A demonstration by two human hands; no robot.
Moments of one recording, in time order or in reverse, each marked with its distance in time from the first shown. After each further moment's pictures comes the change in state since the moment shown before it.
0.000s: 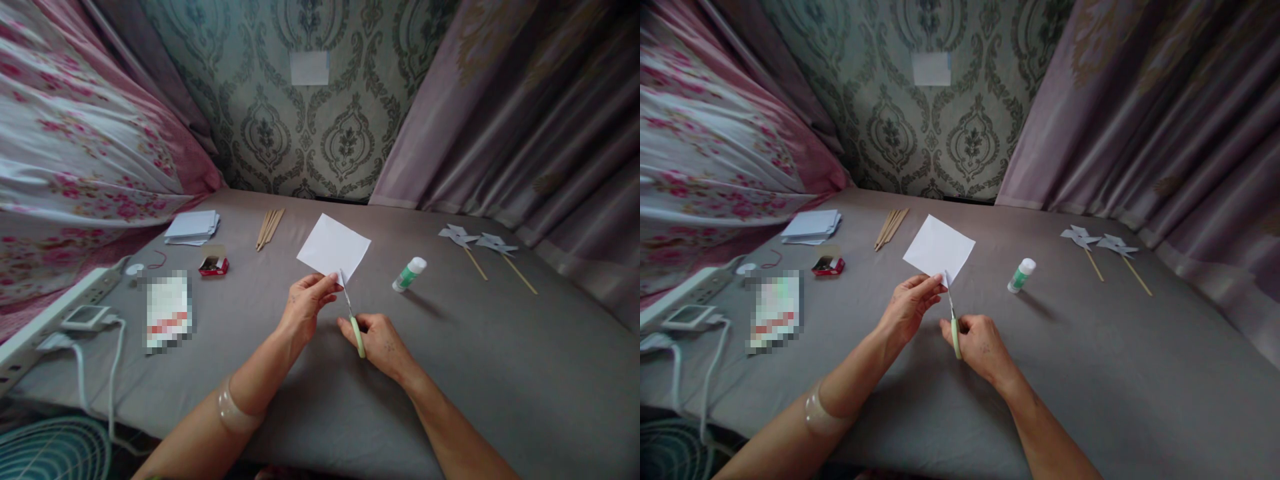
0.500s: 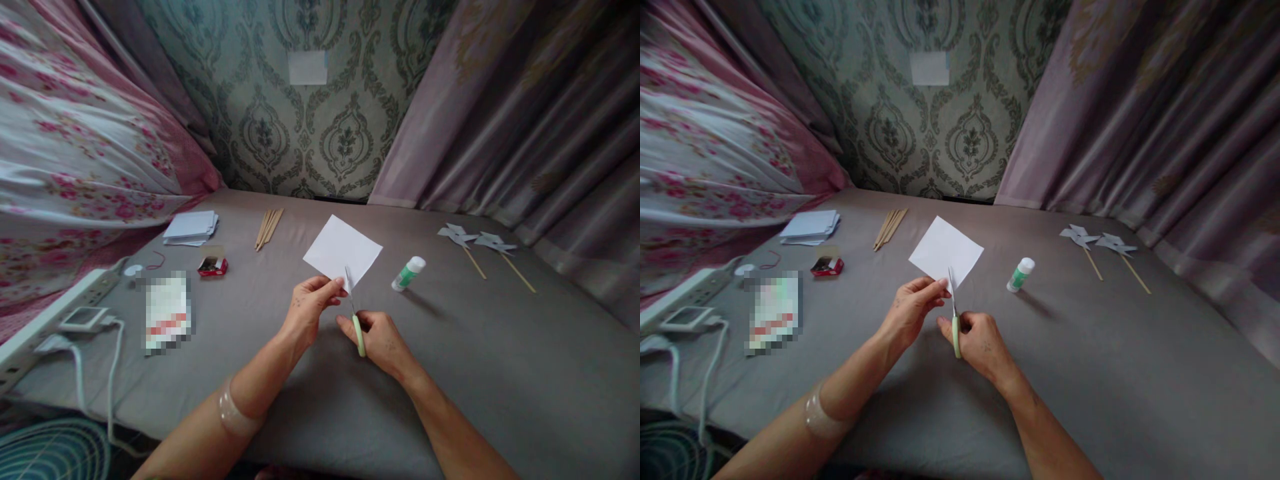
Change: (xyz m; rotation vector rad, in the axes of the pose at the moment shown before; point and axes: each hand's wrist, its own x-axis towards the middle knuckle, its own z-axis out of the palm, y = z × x) left_hand -0.007 -0.004 0.004 0.104 -0.059 0.048; right_hand 0.001 0.000 -0.001 0.054 0.027 0.010
